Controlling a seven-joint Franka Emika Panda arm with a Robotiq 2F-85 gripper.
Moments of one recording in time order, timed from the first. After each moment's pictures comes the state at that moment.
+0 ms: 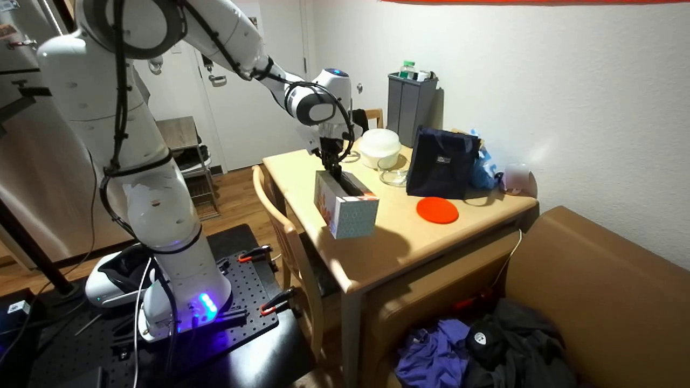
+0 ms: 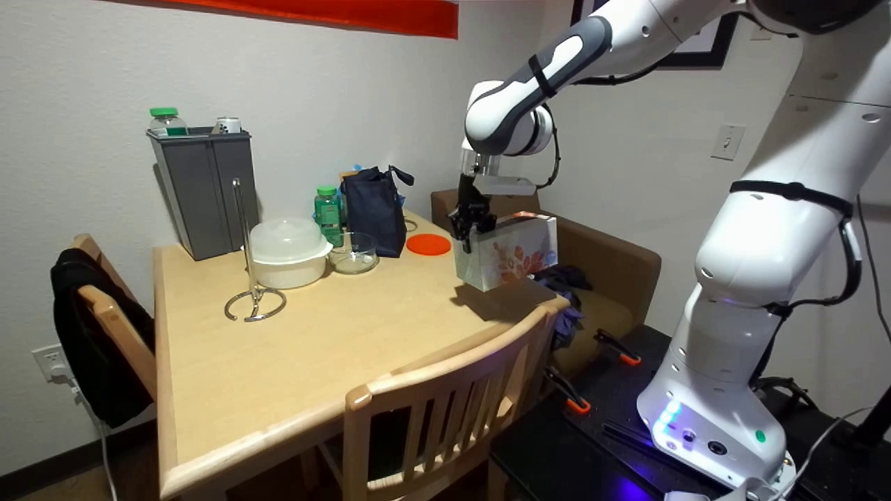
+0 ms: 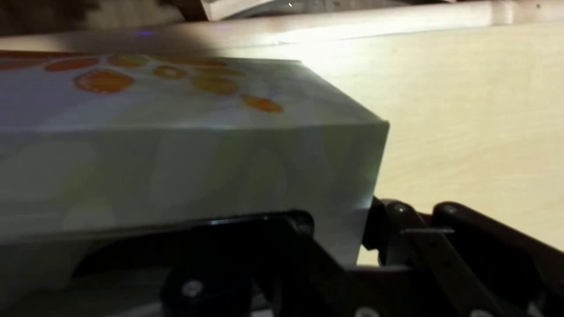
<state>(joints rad) 0.02 -0.08 0.14 -2.41 0.18 2.33 0.19</state>
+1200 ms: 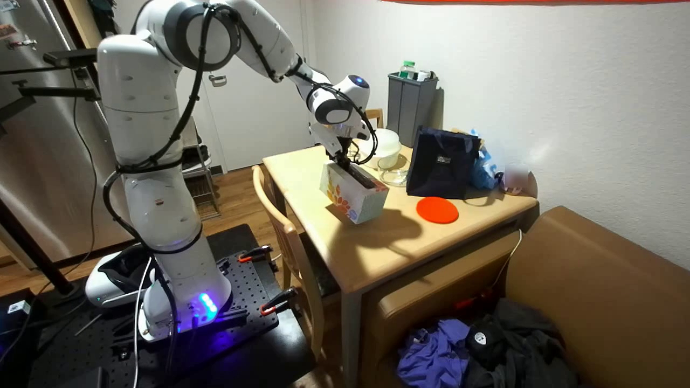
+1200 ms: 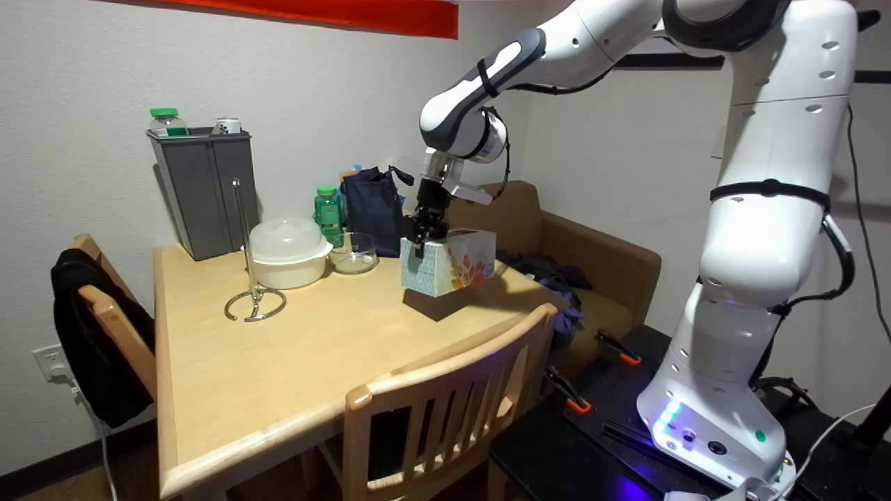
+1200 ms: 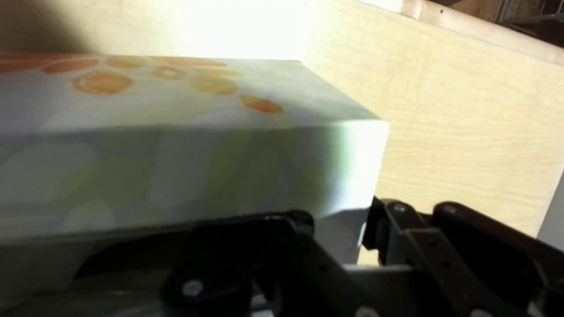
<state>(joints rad) 0.08 0.19 0.14 -2.14 0.44 2.30 -0.22</state>
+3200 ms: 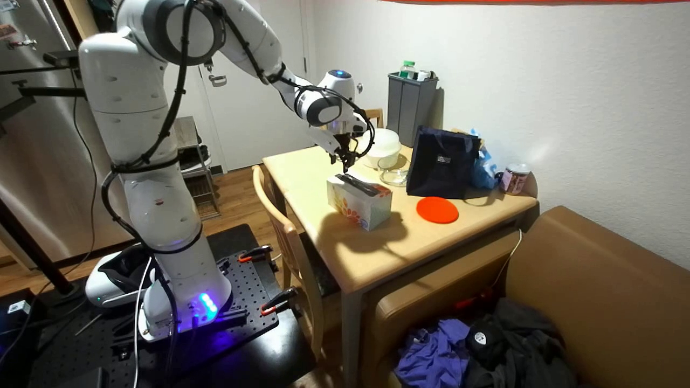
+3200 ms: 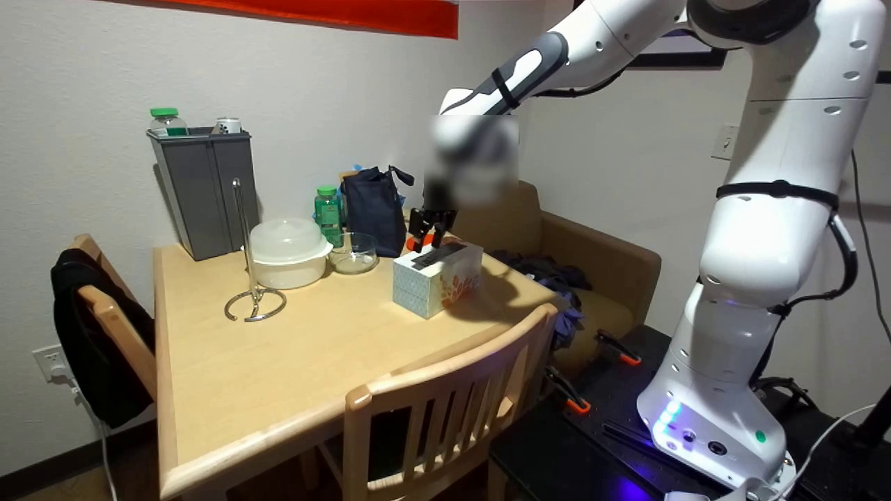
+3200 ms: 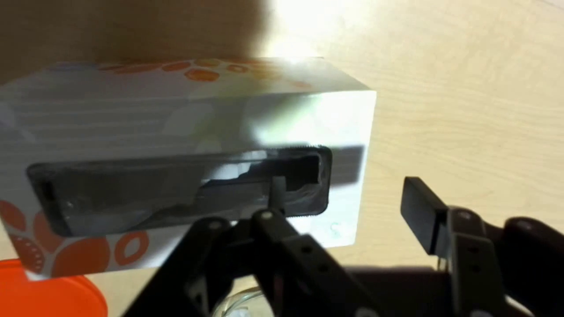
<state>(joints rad) 0.08 0.09 0.16 -2.27 0.21 2.50 -0.12</state>
